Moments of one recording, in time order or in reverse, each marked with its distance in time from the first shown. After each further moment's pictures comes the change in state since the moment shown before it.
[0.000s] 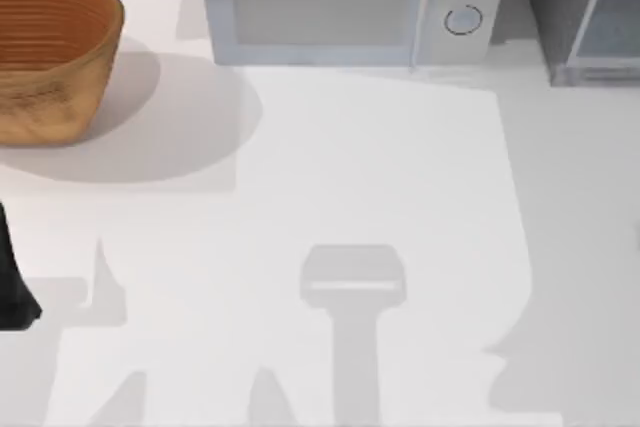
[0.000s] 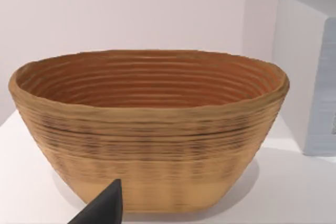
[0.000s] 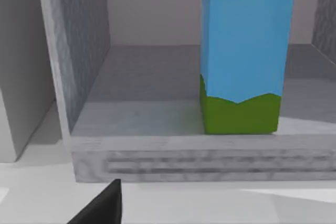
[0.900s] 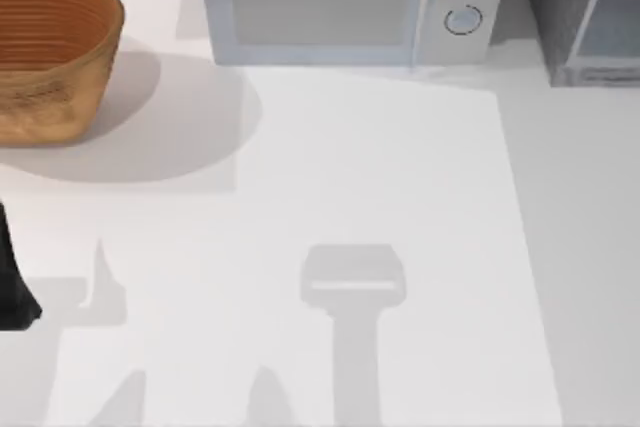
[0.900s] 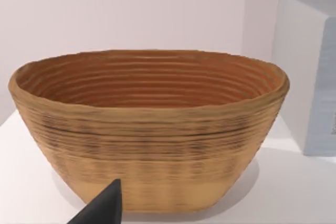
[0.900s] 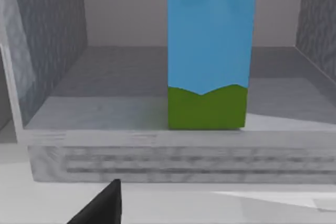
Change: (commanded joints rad) left arm 0.000 0.000 0.000 0.000 0.000 0.000; right arm -0.131 0.441 0.060 0.427 -0.133 0.004
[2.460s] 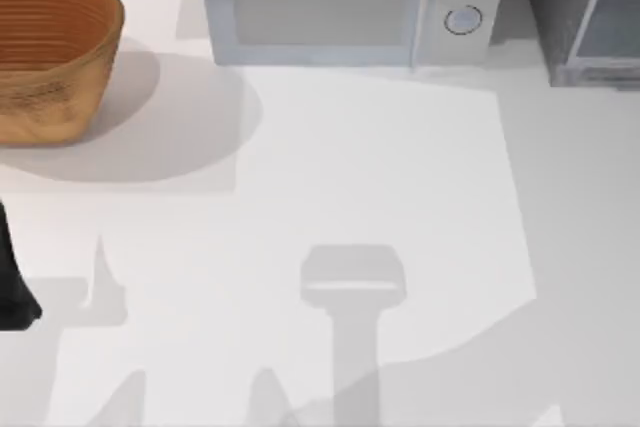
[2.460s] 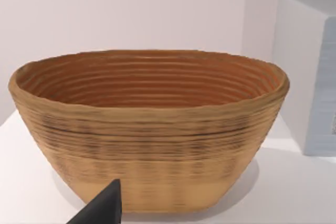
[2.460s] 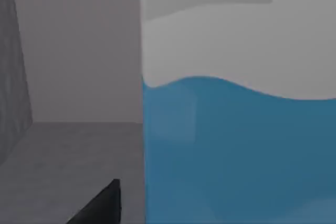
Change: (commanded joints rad) left arm 0.000 0.000 0.000 0.000 0.000 0.000; right arm 0.274 0.417 0.908 -0.490 0.293 -0.008
